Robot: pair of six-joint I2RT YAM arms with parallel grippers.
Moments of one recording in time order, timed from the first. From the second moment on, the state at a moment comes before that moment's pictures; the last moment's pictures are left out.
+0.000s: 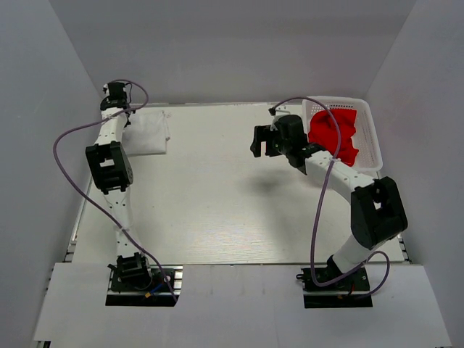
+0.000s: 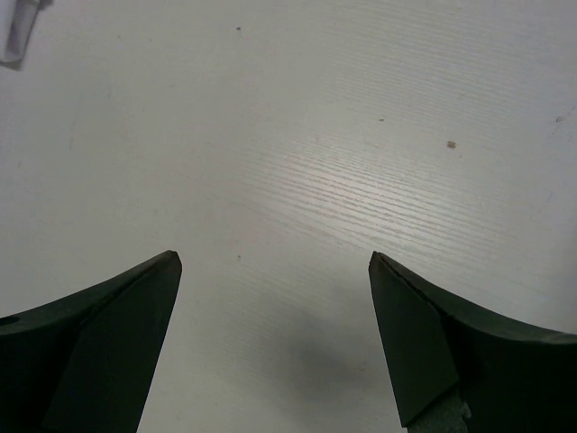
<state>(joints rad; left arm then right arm) 0.15 2.47 2.27 -0.67 -0.48 -0.07 0.48 1.61 1.13 -0.06 -0.07 0.23</state>
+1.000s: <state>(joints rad) 0.10 2.01 1.70 -0.51 -0.20 -0.20 0.48 1.48 1.04 -0.10 -0.06 0.29</state>
